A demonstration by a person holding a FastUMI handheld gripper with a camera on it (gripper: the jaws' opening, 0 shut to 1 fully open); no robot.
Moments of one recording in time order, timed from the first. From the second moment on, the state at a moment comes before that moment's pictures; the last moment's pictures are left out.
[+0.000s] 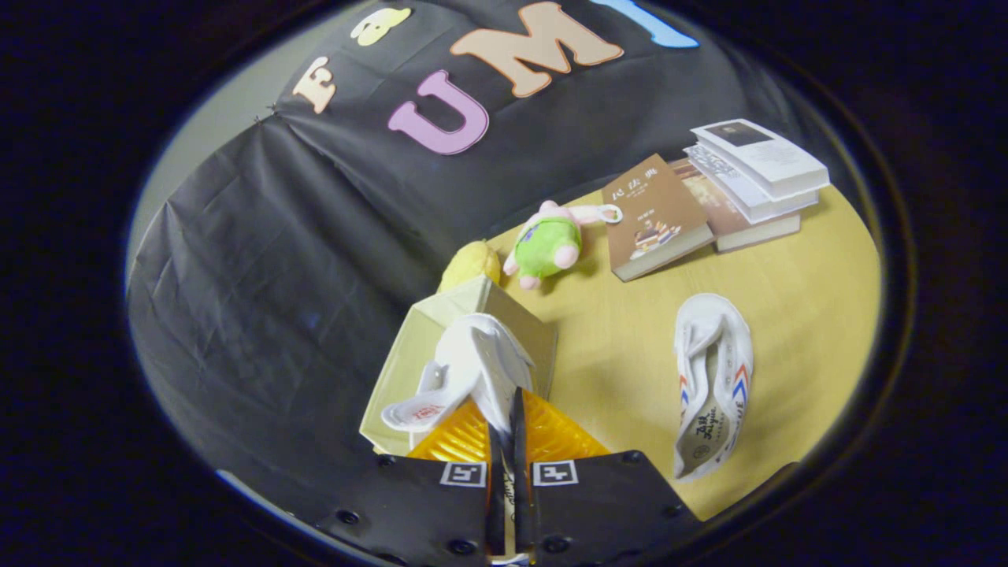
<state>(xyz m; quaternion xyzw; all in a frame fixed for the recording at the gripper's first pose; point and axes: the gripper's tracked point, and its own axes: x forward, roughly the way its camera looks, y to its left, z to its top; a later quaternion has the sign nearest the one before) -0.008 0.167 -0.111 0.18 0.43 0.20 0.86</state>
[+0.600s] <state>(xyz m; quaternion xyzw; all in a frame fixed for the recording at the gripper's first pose) 0.003 0.318 -0.100 0.21 0.48 0.24 0.82</state>
